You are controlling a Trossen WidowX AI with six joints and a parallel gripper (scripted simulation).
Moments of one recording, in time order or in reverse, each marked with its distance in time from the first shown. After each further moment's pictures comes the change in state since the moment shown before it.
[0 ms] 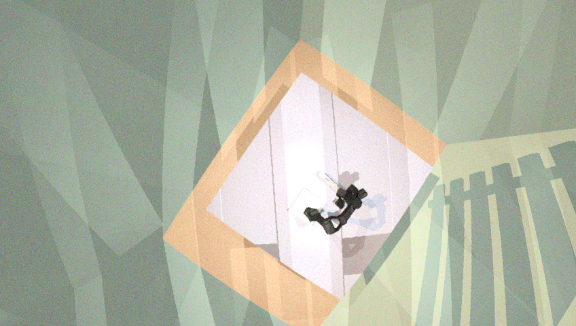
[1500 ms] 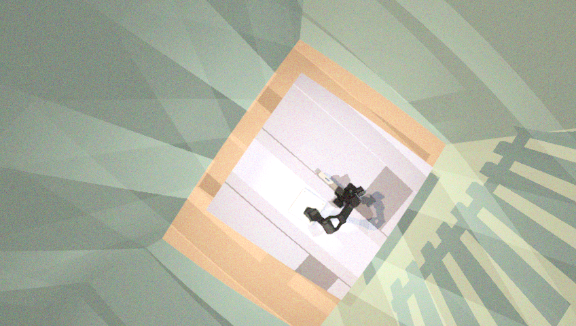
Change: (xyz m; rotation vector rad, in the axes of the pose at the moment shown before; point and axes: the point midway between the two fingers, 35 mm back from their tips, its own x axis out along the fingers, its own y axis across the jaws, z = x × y) arm 0.005 -0.001 0.014 -0.002 0.000 -0.002
